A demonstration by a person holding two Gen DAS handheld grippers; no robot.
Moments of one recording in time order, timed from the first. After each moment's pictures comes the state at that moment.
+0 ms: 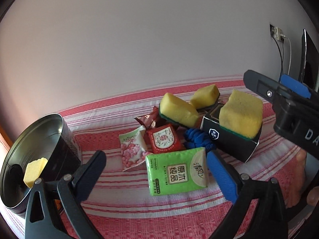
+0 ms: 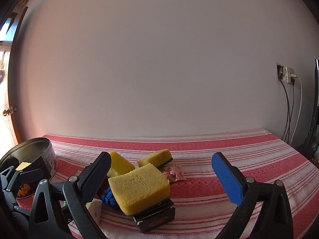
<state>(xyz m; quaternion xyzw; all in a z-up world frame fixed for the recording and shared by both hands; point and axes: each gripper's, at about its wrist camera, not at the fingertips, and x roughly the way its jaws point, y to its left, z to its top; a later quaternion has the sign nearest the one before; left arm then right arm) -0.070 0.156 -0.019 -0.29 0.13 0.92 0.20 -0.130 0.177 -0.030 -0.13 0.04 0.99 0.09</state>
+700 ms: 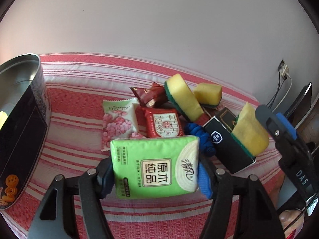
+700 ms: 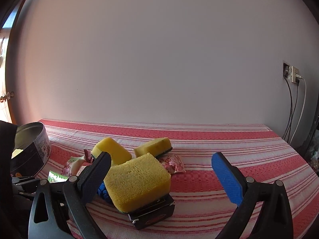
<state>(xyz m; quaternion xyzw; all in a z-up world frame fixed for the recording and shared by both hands) -0.112 0.110 -0.041 -0.41 -0.05 0.88 0.25 -0.151 0.178 -0.040 -0.19 0.01 0.98 0.09</state>
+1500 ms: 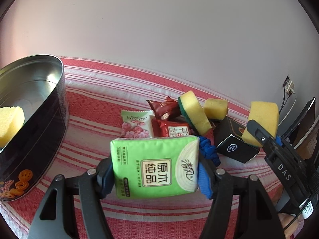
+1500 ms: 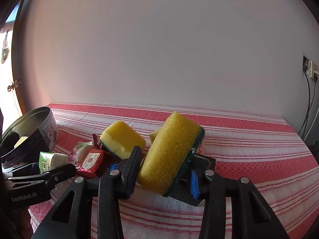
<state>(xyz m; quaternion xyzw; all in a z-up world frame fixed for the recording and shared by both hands) -0.103 0.102 -0.036 -0.38 -0.08 0.89 0.23 -0.164 0.176 -0.046 -0.24 0.01 0.97 0.04</state>
